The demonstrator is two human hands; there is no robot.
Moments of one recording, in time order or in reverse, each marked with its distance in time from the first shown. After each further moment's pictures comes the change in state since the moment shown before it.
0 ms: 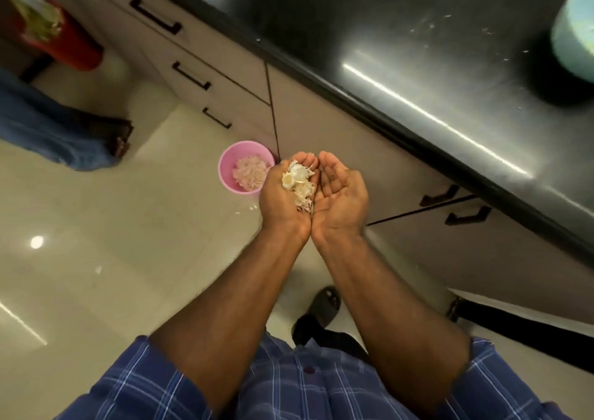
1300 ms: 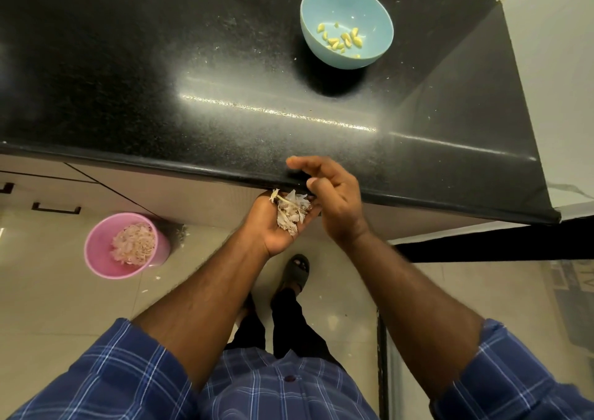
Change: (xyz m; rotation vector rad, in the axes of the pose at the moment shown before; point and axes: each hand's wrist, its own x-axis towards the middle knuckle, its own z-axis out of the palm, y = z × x) left_hand 0.041 -0.165 0.073 0.481 -0.384 -0.865; right_hand 0.042 -0.197 -0.109 -0.859 -0.181 -0.793
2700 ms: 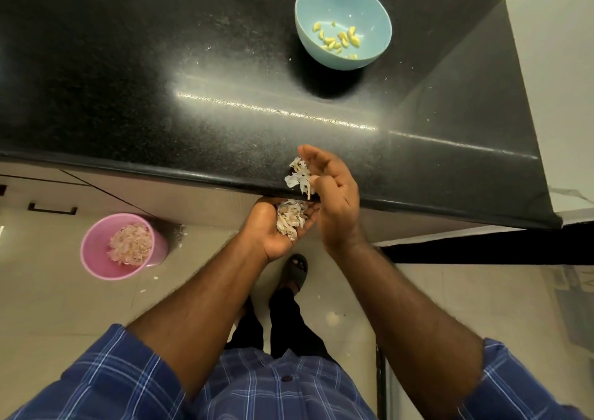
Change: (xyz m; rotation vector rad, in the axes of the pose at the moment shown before) left_hand 0.000 -0.006 0.014 0.017 0.121 -0.010; right_hand -0.001 -0.003 0.004 0.159 0.130 0.112
